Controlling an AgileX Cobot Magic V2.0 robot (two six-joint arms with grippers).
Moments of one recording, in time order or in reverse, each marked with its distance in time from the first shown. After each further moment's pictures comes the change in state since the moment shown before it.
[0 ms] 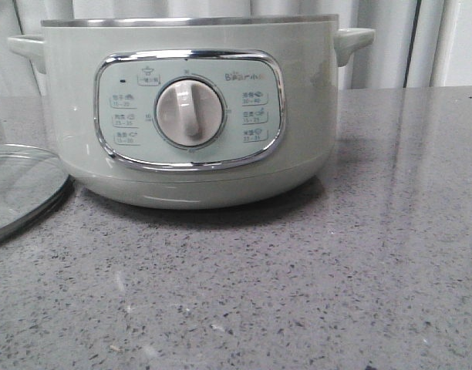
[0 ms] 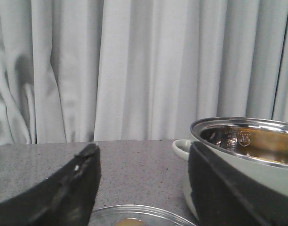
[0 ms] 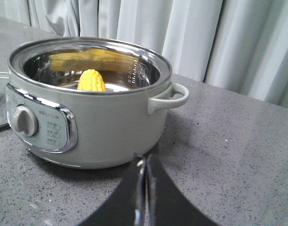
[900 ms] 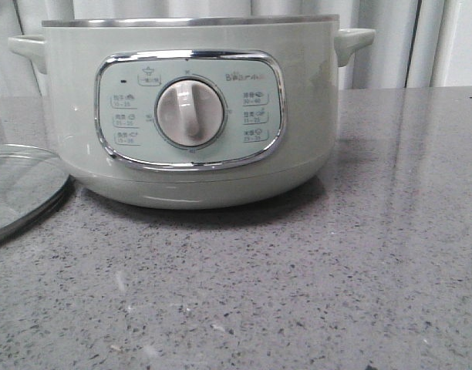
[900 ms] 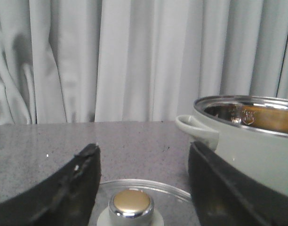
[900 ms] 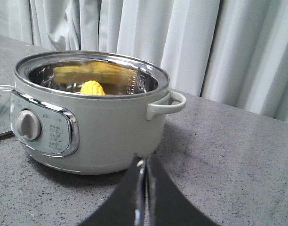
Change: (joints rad) left arm 0.002 -0.002 0.074 0.000 0.001 0.000; right arm 0.000 -0.092 0.056 0.000 -0.034 -0.001
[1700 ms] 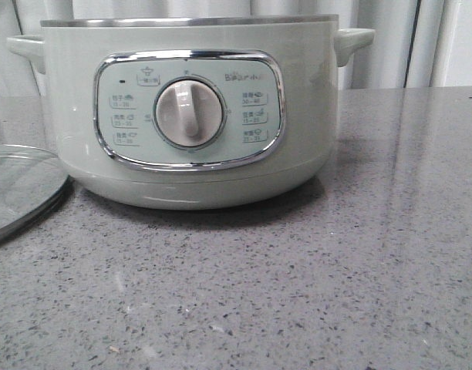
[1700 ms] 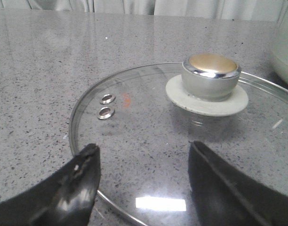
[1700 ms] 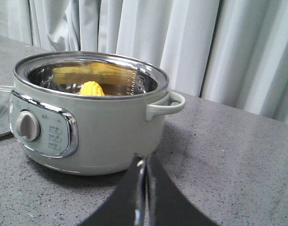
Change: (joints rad) left arm 0.220 -0.020 0.137 -0.002 0.212 0.000; right arm 0.000 -0.001 0.000 0.000 -0.002 -0.002
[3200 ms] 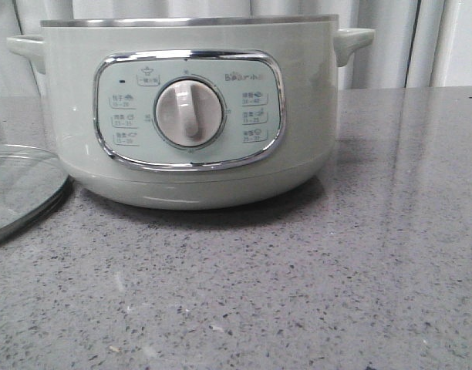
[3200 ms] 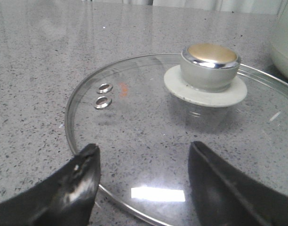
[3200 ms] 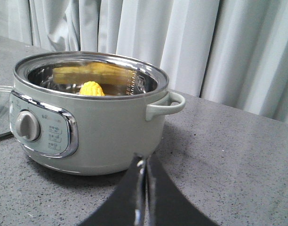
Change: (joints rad) left arm 0.000 0.000 0.000 -0.022 0.033 0.000; right arm 0.000 0.000 0.000 0.000 0.000 0.000
